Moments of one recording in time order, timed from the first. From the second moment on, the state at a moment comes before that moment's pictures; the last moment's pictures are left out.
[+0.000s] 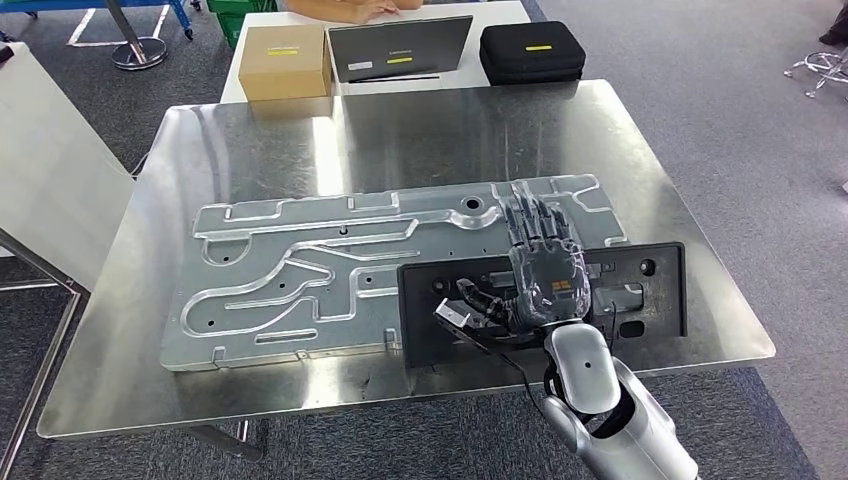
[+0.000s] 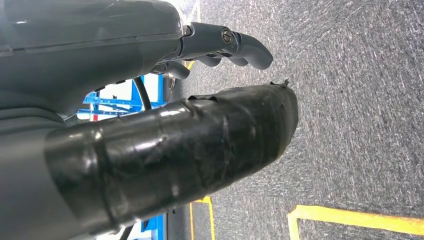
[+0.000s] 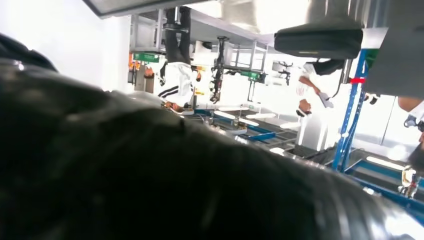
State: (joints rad) left arm 0.02 -0.19 1.06 -0.30 -1.51 -0.24 0.10; right arm -0.34 -0.19 0.53 -1.33 1.57 -0.07 0.22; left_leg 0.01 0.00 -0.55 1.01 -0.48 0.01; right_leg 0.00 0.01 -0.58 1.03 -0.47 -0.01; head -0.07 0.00
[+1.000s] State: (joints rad) left arm 0.01 -0.22 1.08 -0.32 -1.51 -0.20 0.21; right arm -0.22 -0.05 0.59 -1.77 1.57 -0.01 0.20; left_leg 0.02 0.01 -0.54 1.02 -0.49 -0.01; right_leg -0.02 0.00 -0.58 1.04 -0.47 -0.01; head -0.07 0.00
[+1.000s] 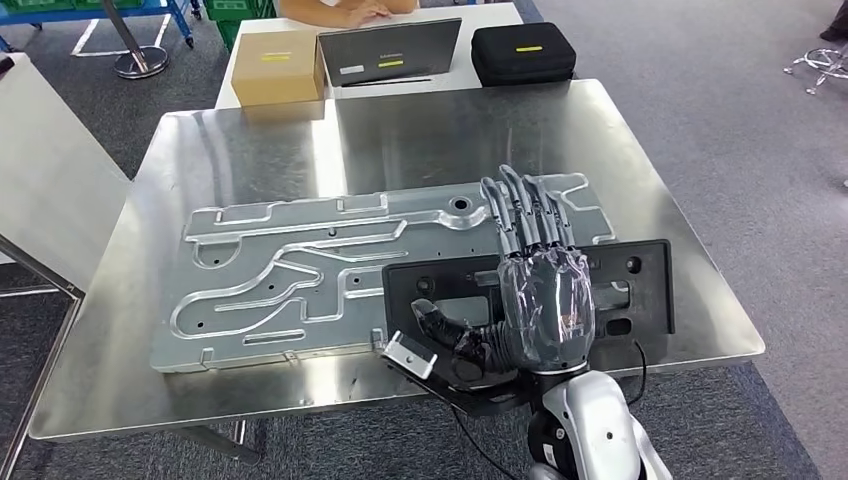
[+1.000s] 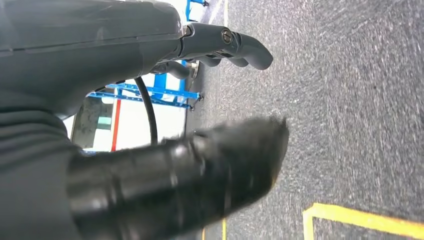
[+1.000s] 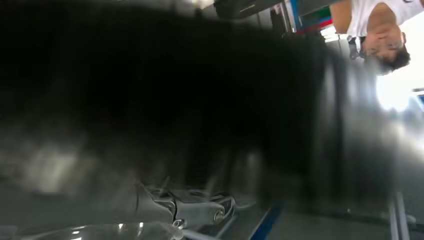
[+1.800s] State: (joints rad) left arm 0.01 -0.23 1.11 -0.35 -1.51 -0.18 0.22; right arm -0.12 -0.04 0.59 -1.84 1.57 0.03 0.16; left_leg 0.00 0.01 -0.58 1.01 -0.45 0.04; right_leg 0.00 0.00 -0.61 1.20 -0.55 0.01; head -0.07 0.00
